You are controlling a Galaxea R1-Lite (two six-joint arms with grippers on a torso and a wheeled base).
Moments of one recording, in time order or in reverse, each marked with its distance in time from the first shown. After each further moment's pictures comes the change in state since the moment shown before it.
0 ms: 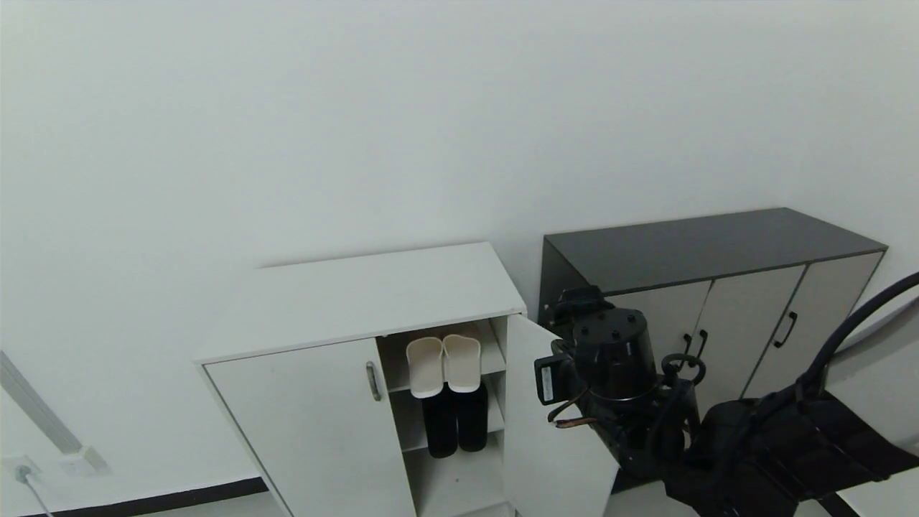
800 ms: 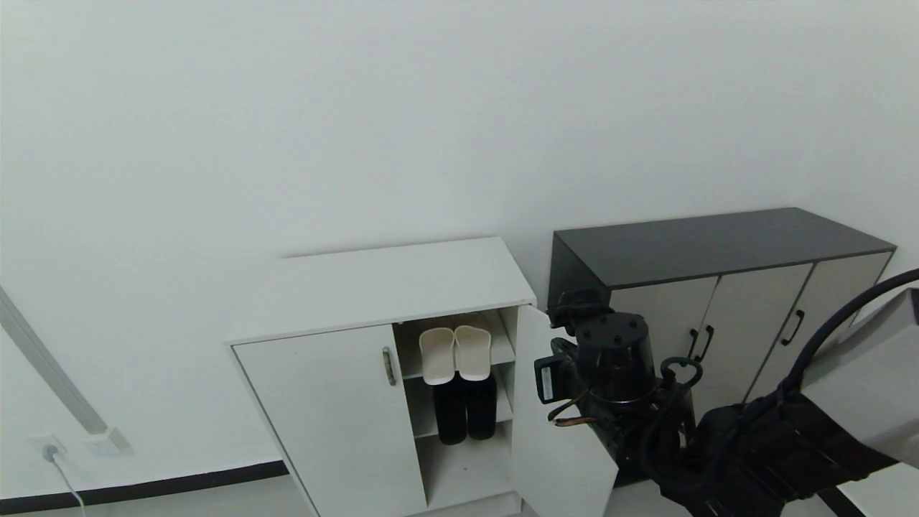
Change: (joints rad) left arm 0.000 0.000 0.000 -0.001 0.000 0.000; right arm -0.019 0.031 0.017 -0.087 0.002 -0.033
